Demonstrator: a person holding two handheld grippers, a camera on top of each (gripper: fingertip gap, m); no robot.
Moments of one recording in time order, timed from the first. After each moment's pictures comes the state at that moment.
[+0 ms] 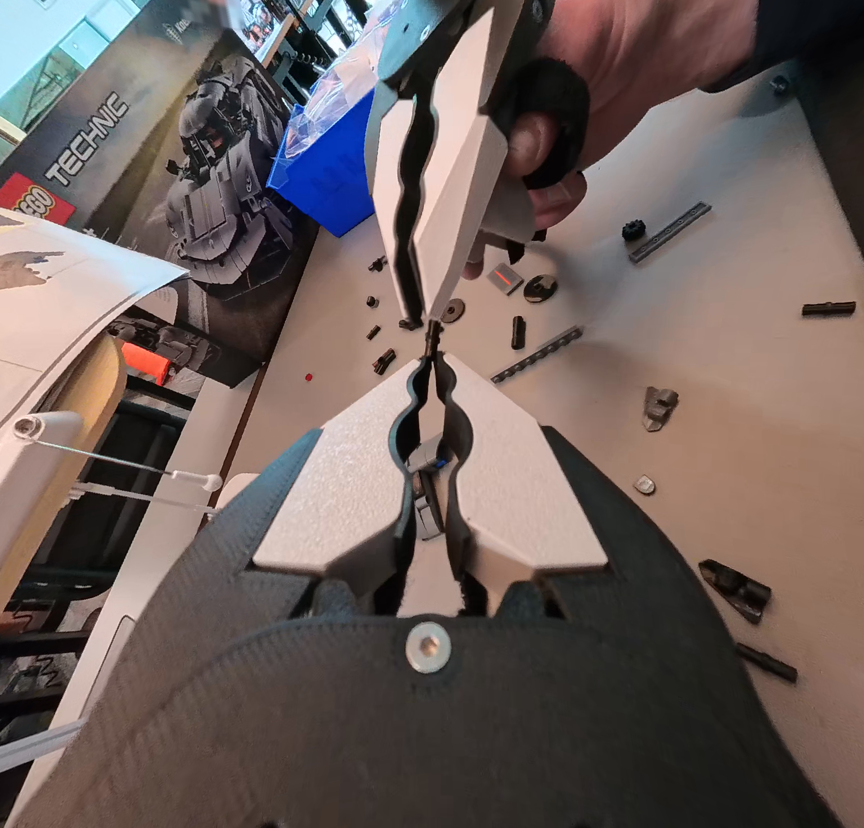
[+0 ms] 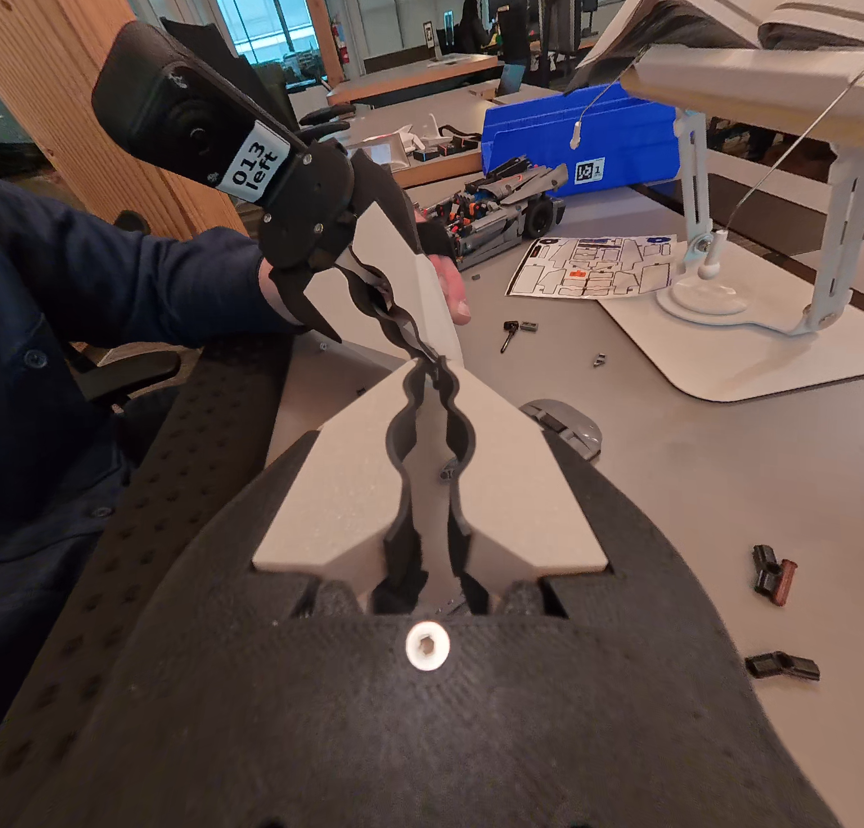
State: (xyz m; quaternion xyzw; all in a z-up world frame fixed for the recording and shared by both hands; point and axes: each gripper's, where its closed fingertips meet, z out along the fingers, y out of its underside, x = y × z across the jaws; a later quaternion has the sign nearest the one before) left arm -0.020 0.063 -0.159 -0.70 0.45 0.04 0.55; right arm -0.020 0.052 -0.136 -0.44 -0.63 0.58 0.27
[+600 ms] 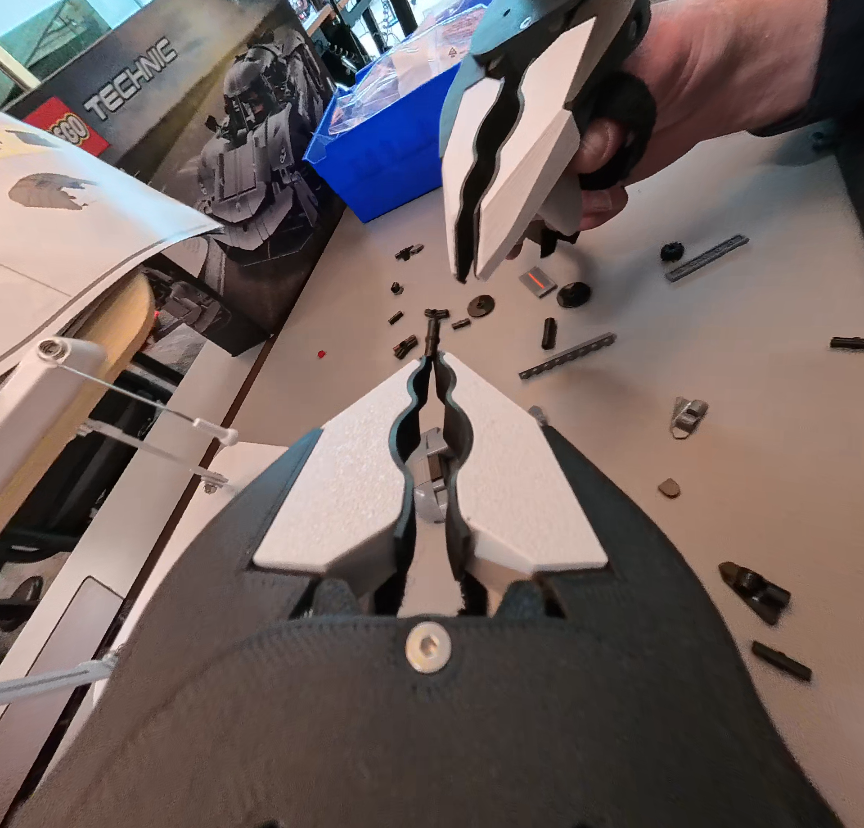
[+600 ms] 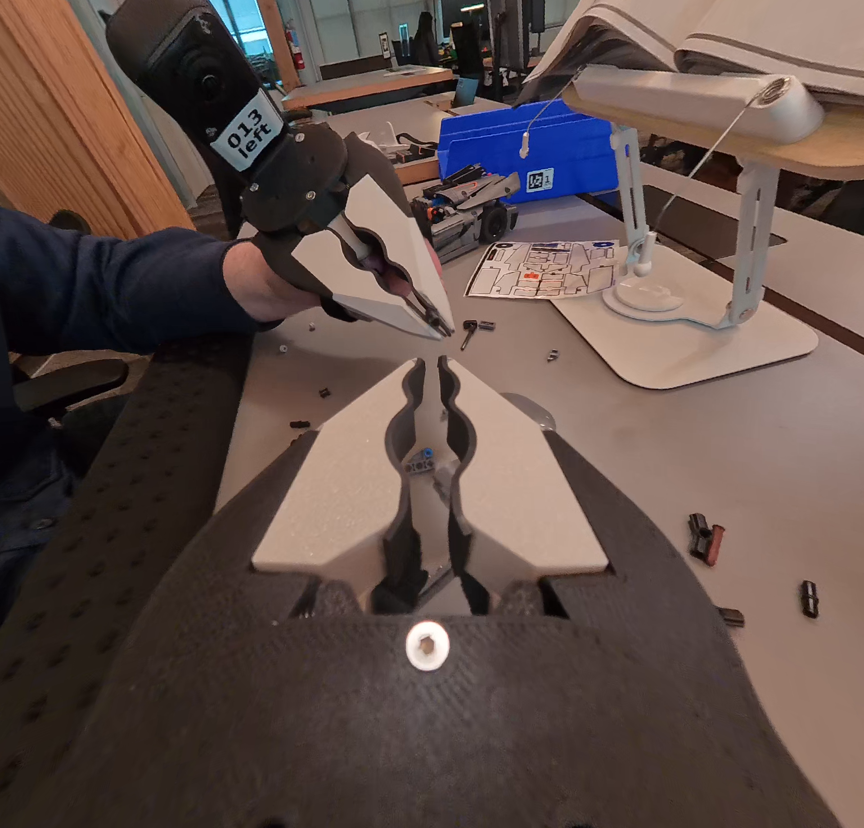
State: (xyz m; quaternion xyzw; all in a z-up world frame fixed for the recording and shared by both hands) left arm -0.046 0.070 -0.151 -0.73 0.39 0.01 0.57; right arm -0.020 0.073 -0.137 -0.46 -0.62 0.56 0.31
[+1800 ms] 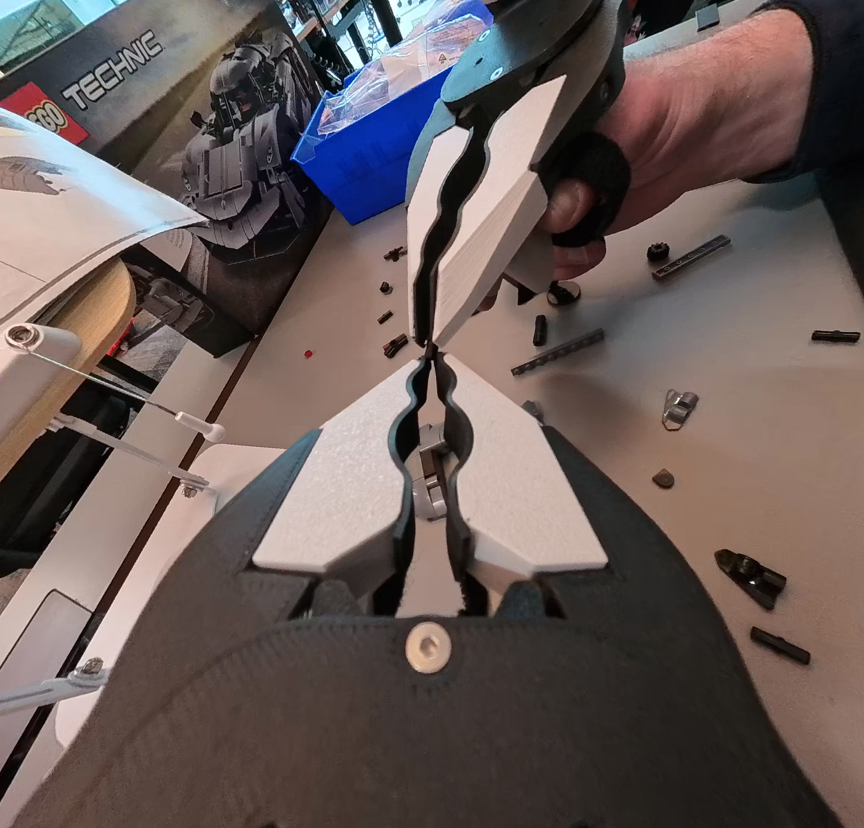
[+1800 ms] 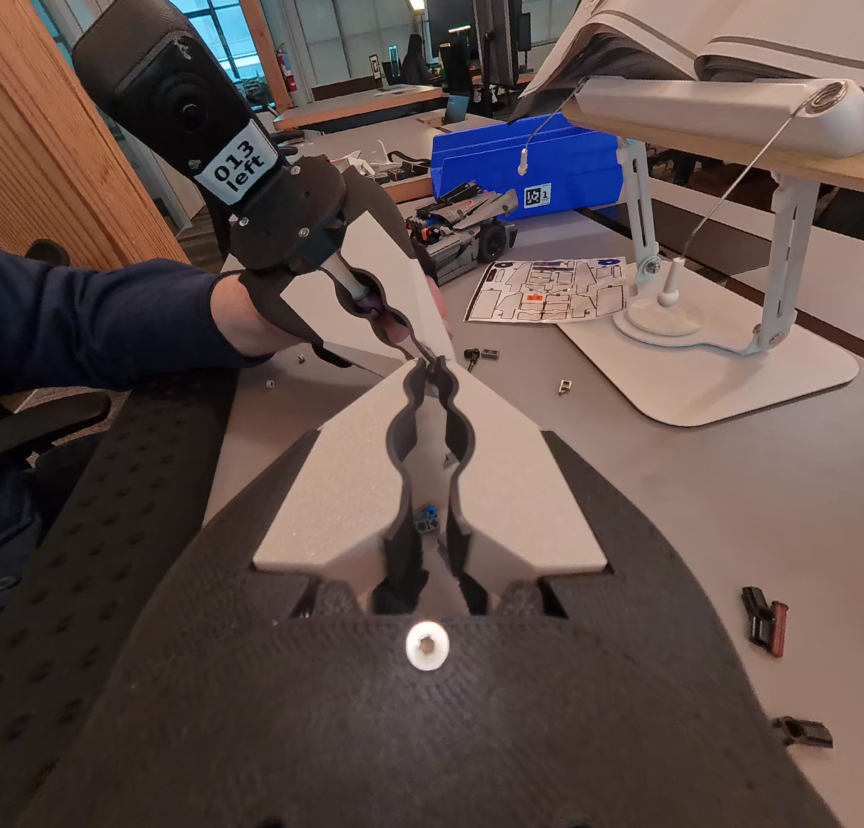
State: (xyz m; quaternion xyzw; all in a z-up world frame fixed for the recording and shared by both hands) left arm -0.049 0.069 -0.156 -0.72 0.39 -0.02 0.57; right arm -0.057 0.056 -0.137 -0.47 -0.60 0.57 0.31
